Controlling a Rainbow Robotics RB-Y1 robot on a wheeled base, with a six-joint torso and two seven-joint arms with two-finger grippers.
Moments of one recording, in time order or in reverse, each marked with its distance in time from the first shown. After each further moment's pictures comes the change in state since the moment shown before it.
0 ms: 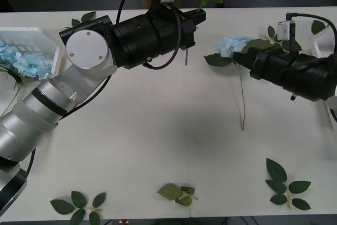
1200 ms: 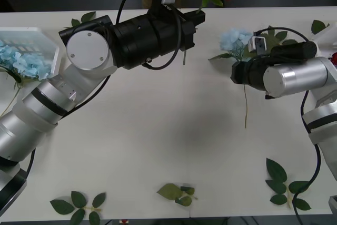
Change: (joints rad) right arm -0.210 0.222 0.067 0.146 1.298 0.255 -1.051; left arm 0.000 0.001 0.000 0.000 -0.035 0.002 0.000
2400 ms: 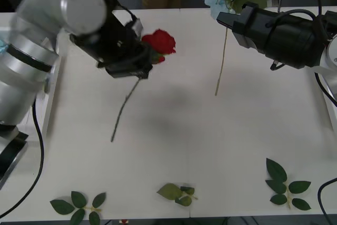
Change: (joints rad) right arm 0.040 -0.183 -0.047 -0.279 -1.107 -0.239 0.196; left arm -0.166 0.006 0.223 0.004 -0.763 1.278 1.433
